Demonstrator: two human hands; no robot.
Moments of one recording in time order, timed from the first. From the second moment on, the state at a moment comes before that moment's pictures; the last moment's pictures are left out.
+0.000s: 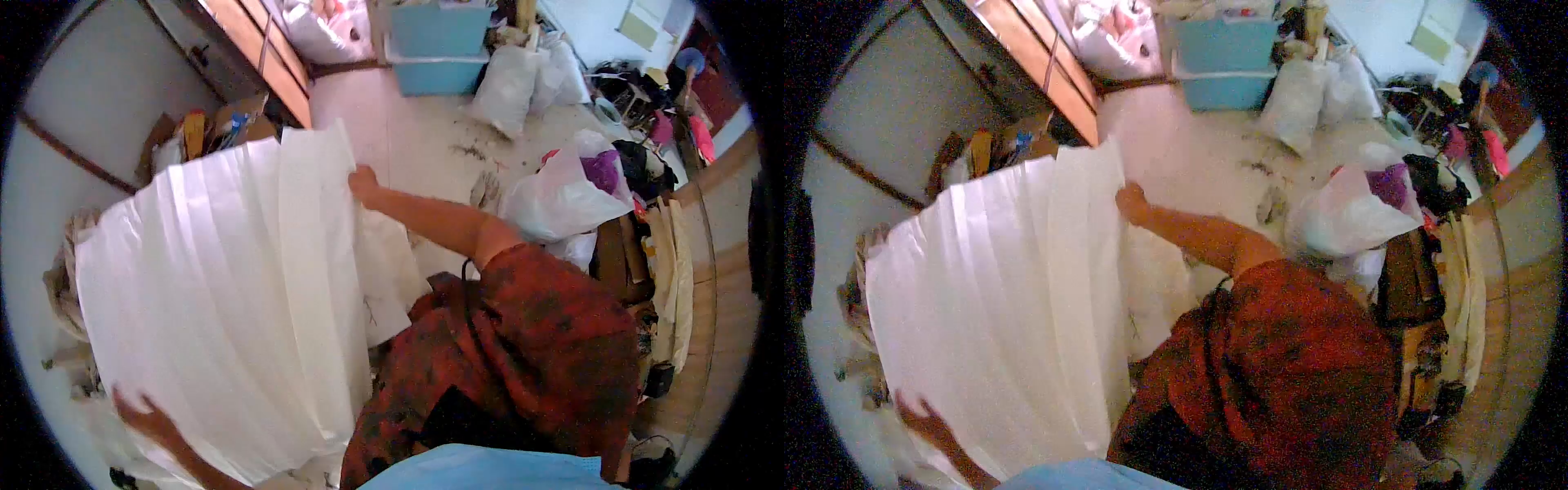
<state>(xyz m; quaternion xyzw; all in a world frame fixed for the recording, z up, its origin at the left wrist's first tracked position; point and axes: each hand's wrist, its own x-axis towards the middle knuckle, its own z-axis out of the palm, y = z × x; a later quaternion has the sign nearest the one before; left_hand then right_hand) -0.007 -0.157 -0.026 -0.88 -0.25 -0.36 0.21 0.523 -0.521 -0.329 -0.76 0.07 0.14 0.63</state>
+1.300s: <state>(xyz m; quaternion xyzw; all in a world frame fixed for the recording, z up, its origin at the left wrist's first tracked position) 0.105 -0.315 -0.124 -0.93 -0.31 0.01 0.17 0.643 -0.695 -0.410 -0.85 -0.15 0.11 0.50</state>
